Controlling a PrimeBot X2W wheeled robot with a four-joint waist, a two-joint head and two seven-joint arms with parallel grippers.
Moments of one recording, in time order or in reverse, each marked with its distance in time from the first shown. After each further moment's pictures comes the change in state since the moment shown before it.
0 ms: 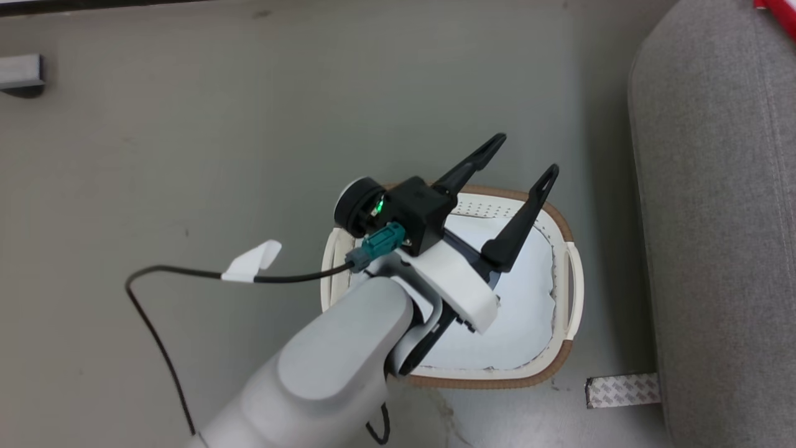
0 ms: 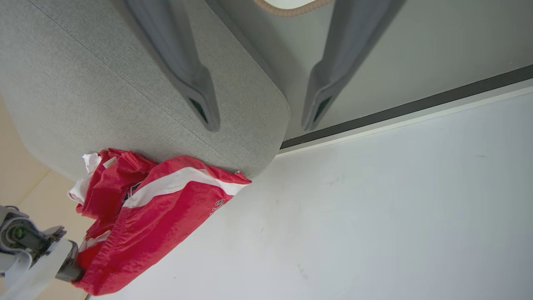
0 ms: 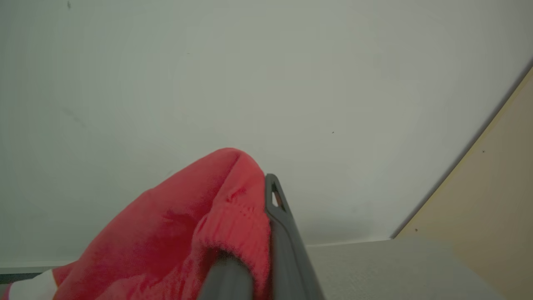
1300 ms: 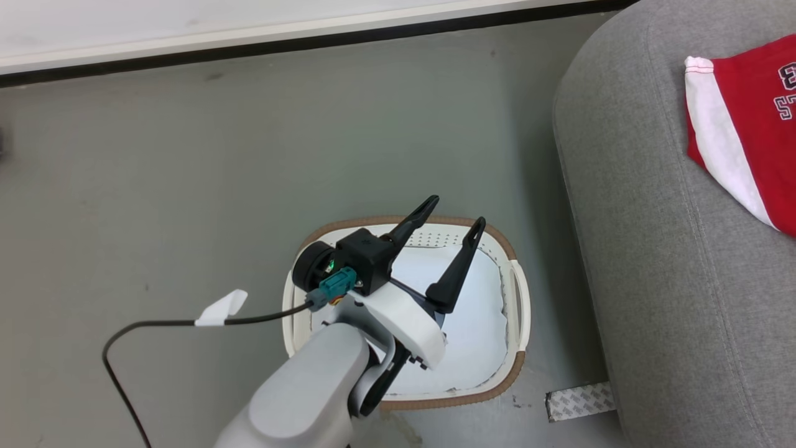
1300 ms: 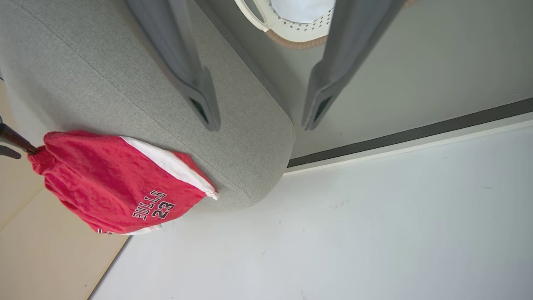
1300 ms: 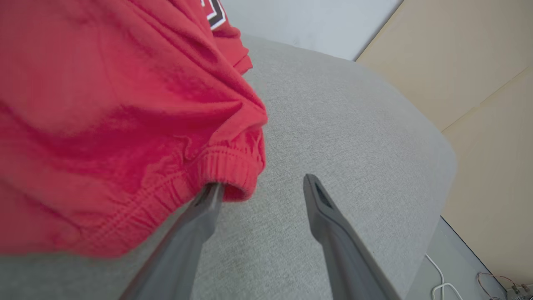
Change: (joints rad) left arm 0.178 0.025 0.111 0.063 0.048 -0.032 0.000; right arm 0.614 0.180 -0.446 0.118 -0.164 0.000 -0.049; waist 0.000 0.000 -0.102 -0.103
